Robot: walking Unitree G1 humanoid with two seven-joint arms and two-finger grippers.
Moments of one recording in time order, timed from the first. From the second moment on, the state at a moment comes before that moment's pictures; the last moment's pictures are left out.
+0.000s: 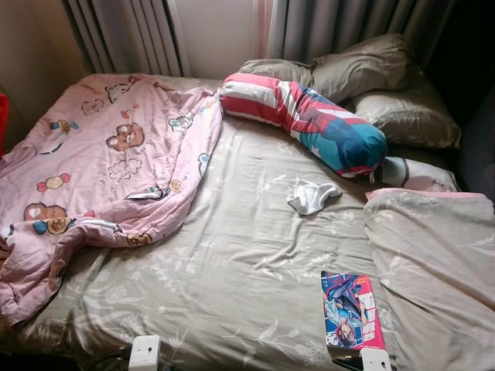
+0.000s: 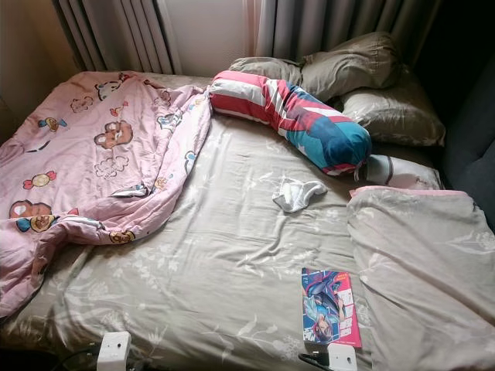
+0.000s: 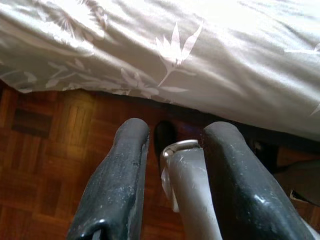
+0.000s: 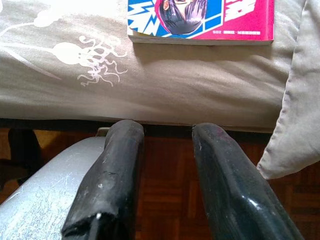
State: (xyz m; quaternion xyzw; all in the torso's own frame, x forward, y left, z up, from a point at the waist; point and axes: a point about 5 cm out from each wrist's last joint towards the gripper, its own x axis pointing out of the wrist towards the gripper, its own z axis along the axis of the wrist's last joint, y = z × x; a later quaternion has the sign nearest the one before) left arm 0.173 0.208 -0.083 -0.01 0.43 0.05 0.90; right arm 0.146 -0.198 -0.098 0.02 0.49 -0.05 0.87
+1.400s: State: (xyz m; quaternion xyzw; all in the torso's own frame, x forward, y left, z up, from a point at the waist) left arm 0.163 0.213 -0.087 0.00 0.44 0.05 0.90; right arm 0.151 -0.197 -0.096 0.01 0.48 -0.04 0.87
